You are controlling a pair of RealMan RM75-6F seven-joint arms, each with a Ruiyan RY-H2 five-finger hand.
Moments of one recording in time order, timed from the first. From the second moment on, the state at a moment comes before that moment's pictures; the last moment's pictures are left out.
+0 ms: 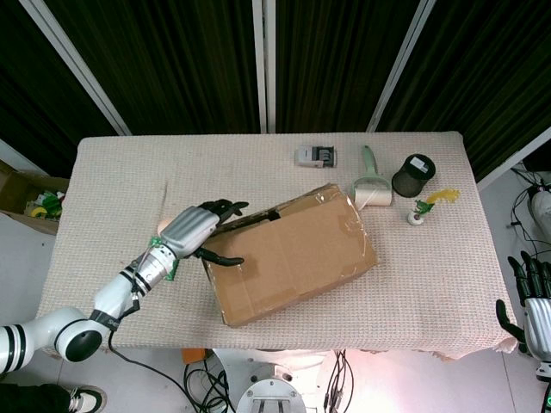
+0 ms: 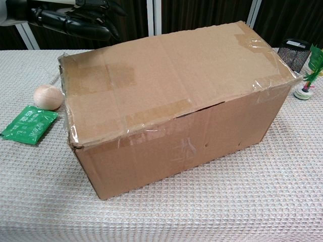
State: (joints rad) left arm -0.80 -1.13 -0.22 -1.91 1.14 0.80 0.06; right arm -0.05 -1.19 0.04 -1.40 -1.55 1.61 0.08
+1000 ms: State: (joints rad) left arm -0.88 -1.06 -0.27 -2.17 1.12 0.79 0.03; right arm -0.04 -1.19 0.04 -1.39 -1.55 1.59 0.09
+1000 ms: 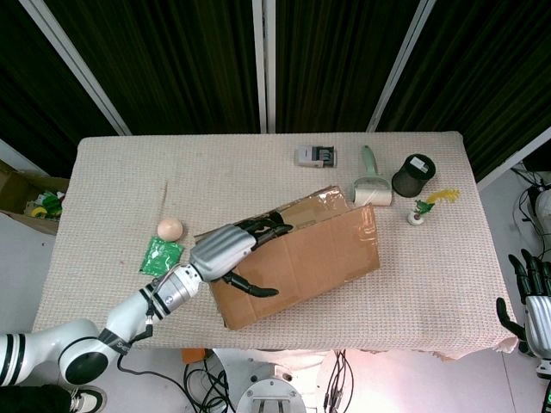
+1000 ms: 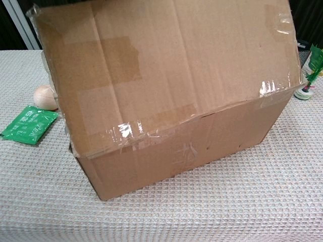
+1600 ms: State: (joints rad) left arm -0.91 -0.93 -0.41 -2.34 1.06 0.63 -0.38; right arm -0.03 -1.20 0.04 -1.37 -1.56 1.59 0.11
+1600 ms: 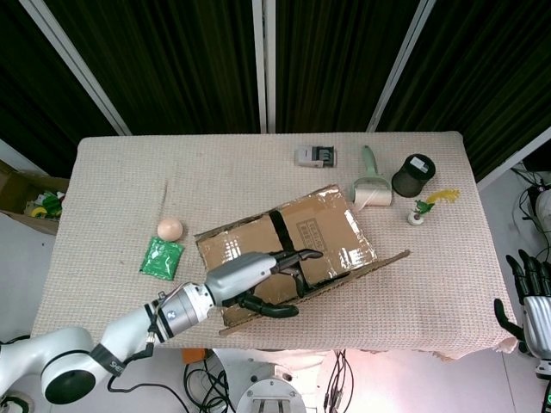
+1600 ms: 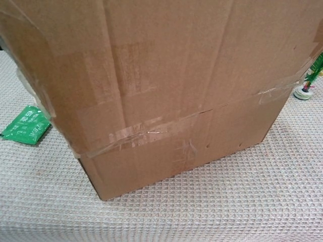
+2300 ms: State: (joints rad) left arm -0.88 -0.96 -0.42 -2.19 1.21 0.63 -0.38; right arm -0.03 -1.21 0.04 -1.36 -1.55 1.58 0.11
